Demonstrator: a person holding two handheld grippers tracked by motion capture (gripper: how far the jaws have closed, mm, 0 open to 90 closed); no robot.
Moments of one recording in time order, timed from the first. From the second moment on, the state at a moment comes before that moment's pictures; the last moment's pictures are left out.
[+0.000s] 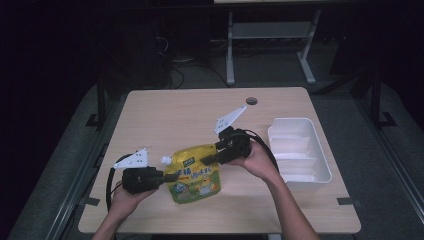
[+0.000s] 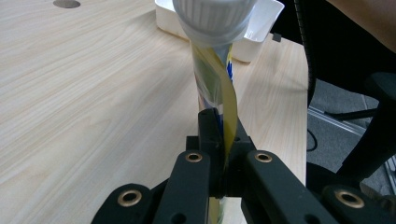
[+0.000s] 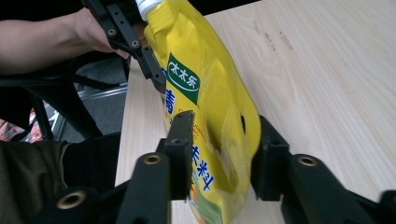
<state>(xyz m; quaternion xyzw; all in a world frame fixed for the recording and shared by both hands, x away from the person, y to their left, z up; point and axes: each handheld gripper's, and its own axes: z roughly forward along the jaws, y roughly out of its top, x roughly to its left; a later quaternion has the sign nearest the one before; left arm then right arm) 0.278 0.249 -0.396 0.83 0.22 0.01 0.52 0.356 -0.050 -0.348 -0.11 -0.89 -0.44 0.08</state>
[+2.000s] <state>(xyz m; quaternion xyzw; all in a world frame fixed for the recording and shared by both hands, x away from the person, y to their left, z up) 0.268 0.260 -0.401 0.85 0.21 0.05 0.49 0.340 -0.097 -0.301 -0.09 -0.90 -0.43 0.07</state>
